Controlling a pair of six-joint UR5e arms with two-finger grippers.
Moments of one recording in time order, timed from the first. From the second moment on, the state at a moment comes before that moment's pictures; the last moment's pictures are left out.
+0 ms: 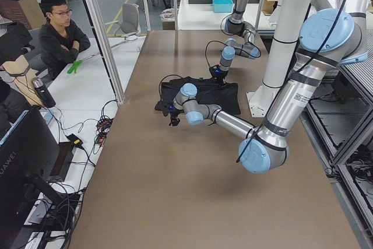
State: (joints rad) left arm -0.80 -2.12 -1.42 -2.25 -1.76 -1.62; right arm 0.32 -1.06 1.89 -1.79 1.58 1.00
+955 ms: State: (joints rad) left arm -0.80 -2.12 -1.42 -2.25 -1.76 -1.63; right arm 0.28 -1.06 1.89 -1.80 1.57 1.01
